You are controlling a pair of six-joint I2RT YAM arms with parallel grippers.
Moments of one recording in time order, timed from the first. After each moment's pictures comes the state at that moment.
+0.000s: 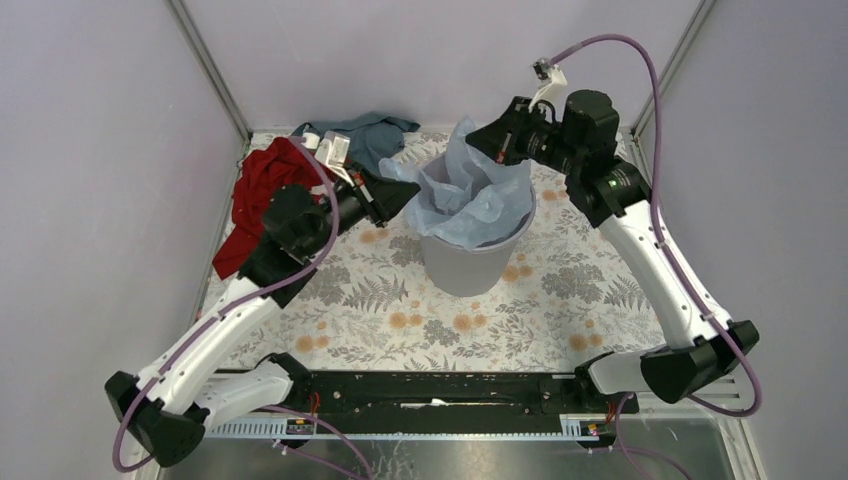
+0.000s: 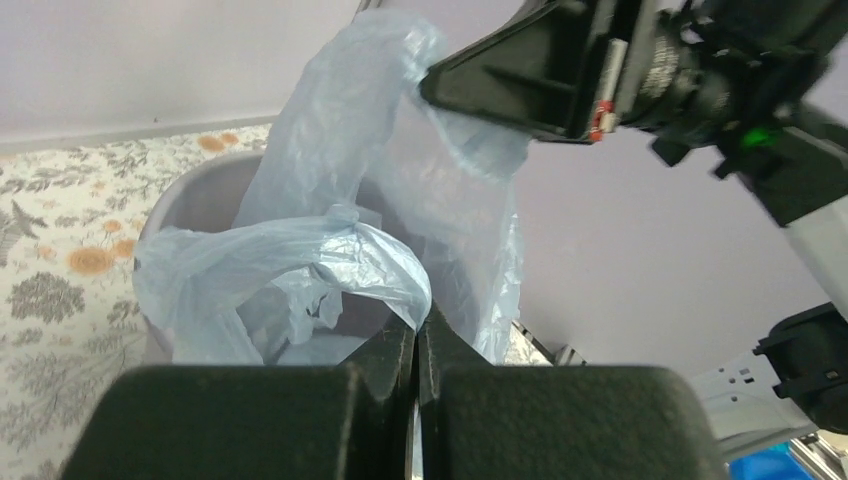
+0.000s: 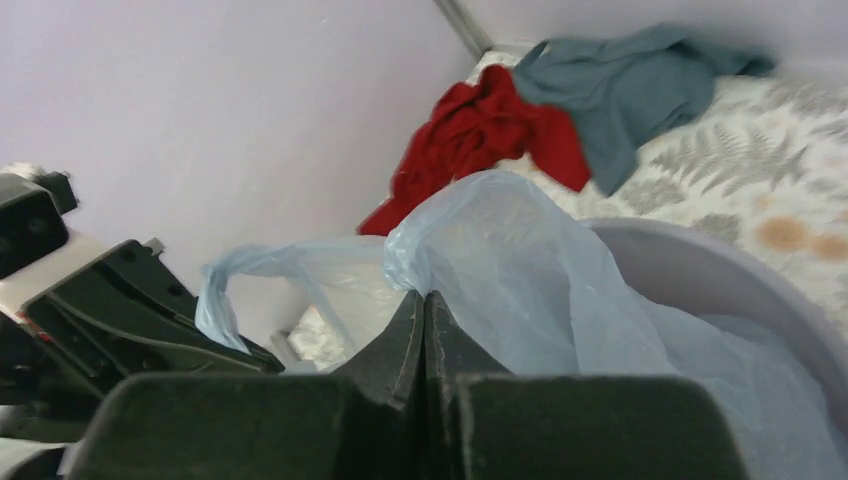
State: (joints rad) left arm -0.63 0.96 1.02 0.06 0.26 -0.58; right arm 0.48 1.36 1.62 -0.41 -0.34 0.48
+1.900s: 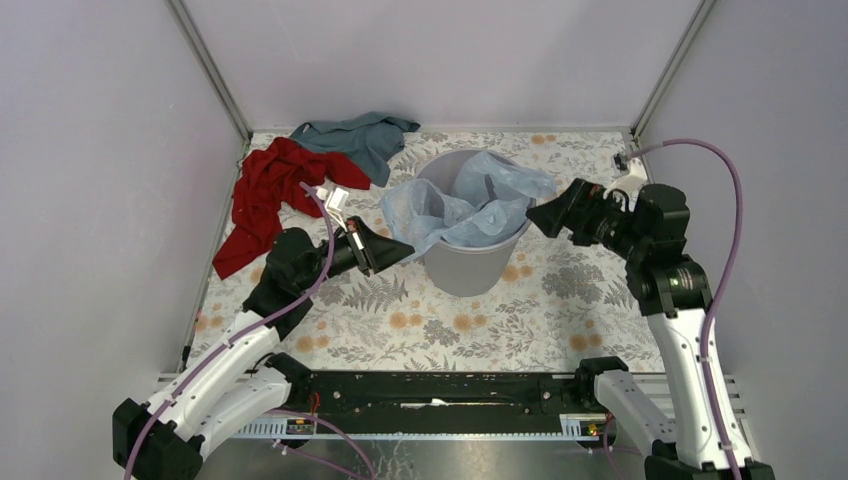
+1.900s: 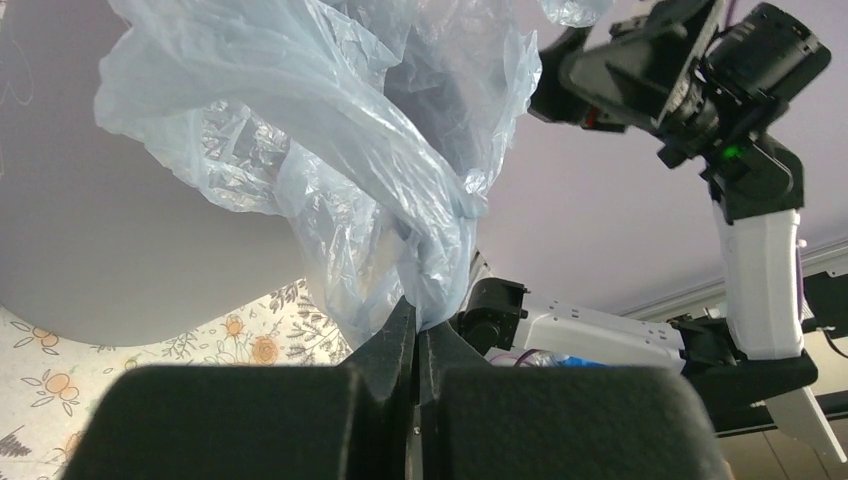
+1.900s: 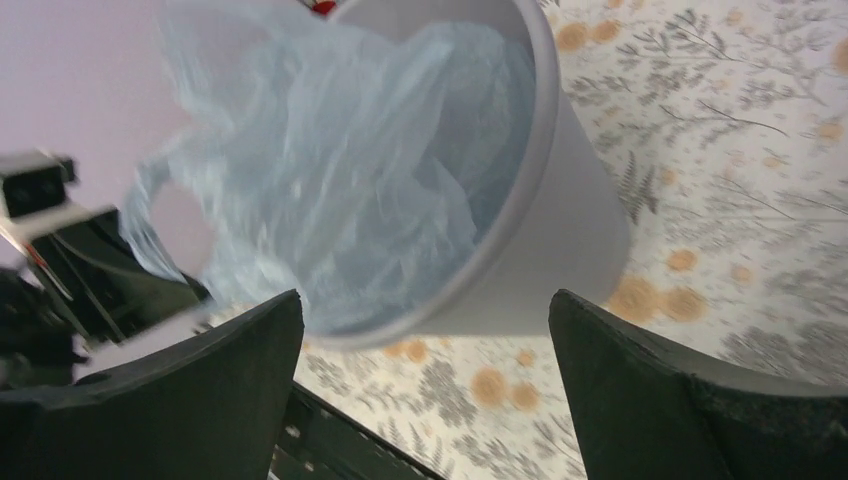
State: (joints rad) left arm -0.53 0.80 0.61 0.20 0.55 -0.87; right arm 0.10 0.81 1.09 -0.67 -0.46 0.45
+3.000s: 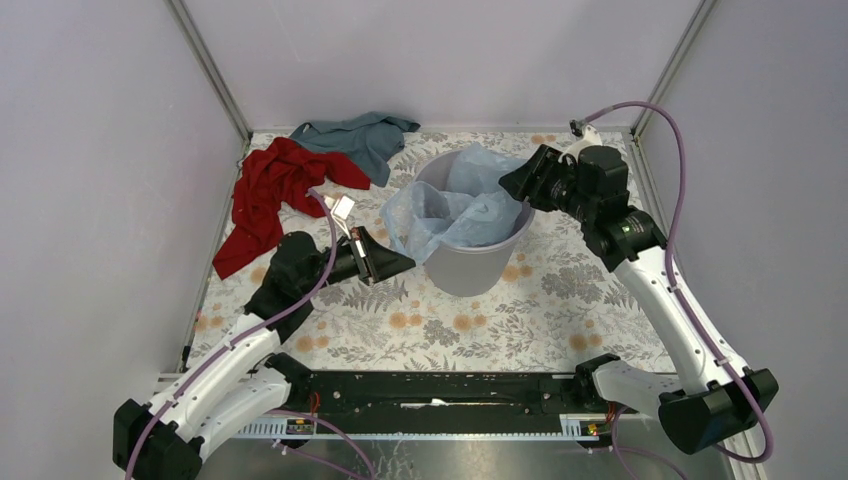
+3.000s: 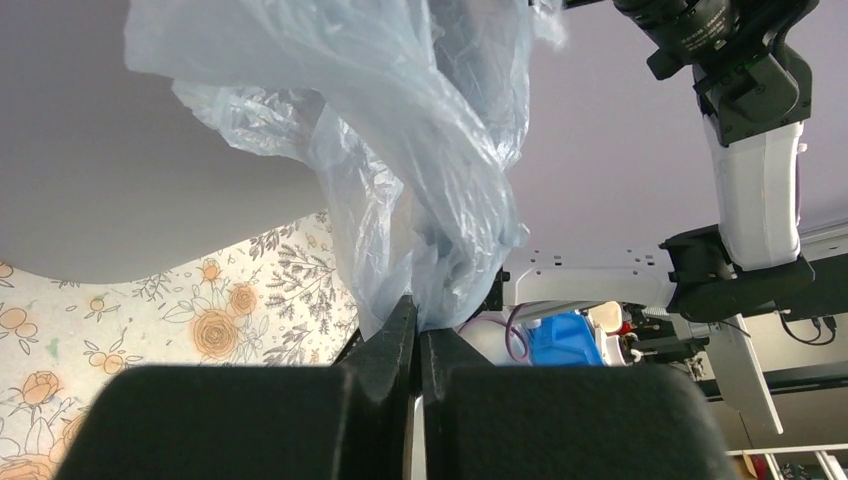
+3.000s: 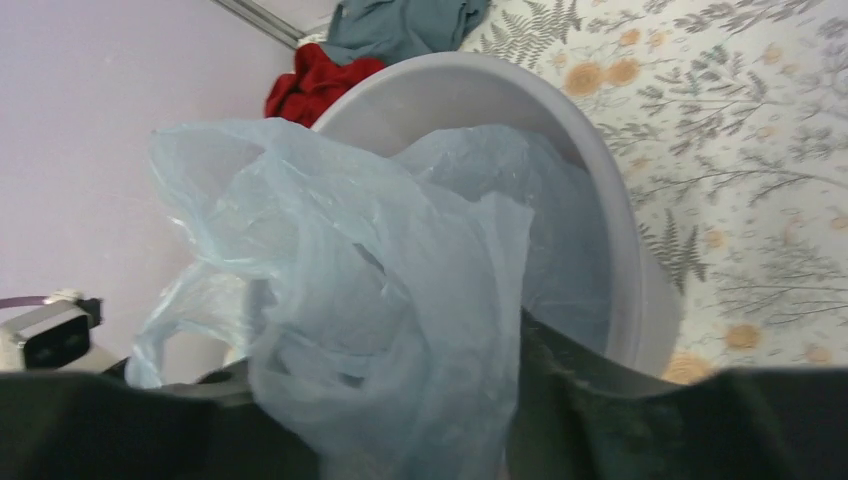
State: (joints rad) left arm -0.53 0.79 0.57 0.16 0.61 -0.94; right arm 0.36 1.11 1.18 -0.41 -0.19 0.66
